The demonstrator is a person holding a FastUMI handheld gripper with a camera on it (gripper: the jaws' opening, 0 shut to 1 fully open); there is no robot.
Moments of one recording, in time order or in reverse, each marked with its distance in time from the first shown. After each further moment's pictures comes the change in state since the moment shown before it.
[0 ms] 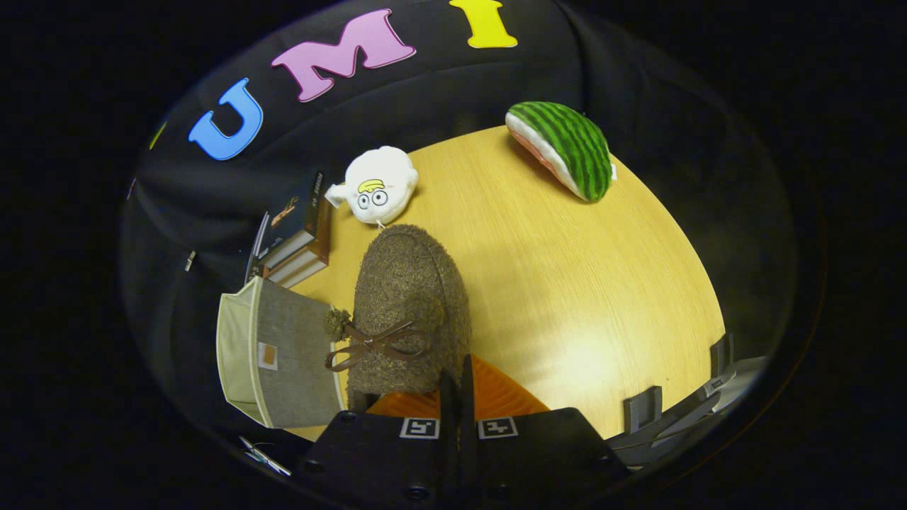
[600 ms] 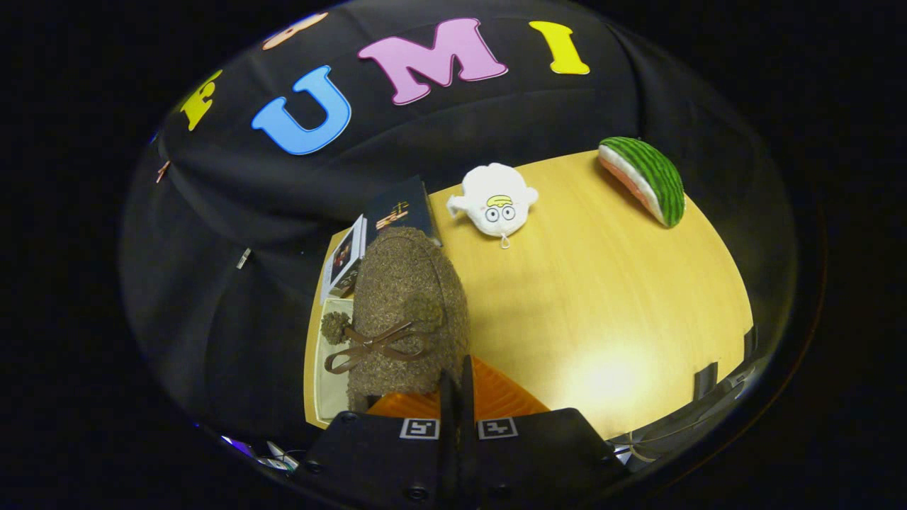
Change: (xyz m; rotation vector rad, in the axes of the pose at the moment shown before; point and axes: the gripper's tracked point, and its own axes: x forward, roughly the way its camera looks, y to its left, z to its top) arm -0.036 0.200 -0.011 -0.036 -0.030 0.154
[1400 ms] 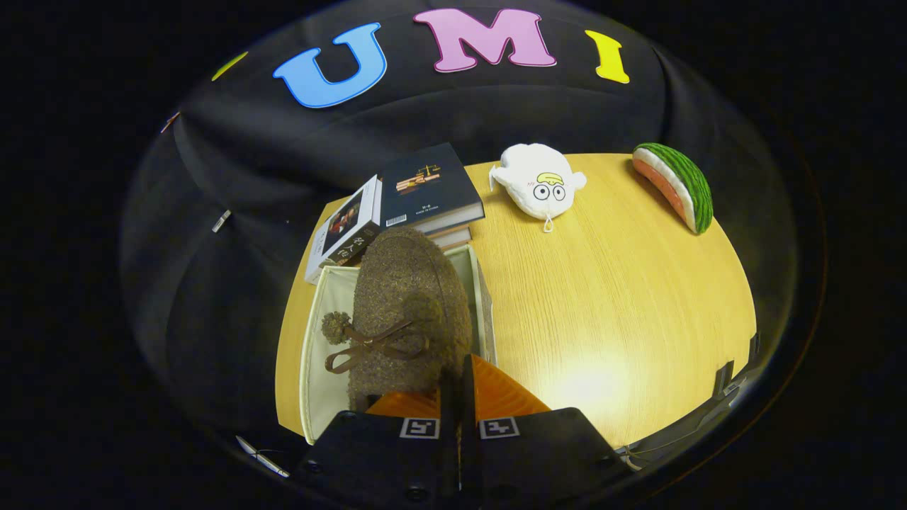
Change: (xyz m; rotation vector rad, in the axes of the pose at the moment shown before) arm 0.082 0.048 -0.053 -0.110 0.033 -0.106
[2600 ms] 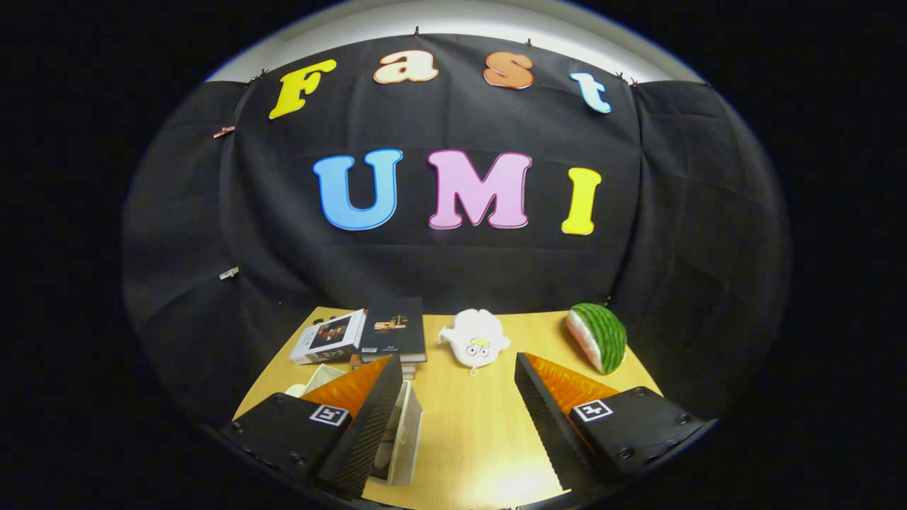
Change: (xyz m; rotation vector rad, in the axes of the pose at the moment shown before) arm -0.216 -0.068 0.141 -0.192 -0.636 -0.110
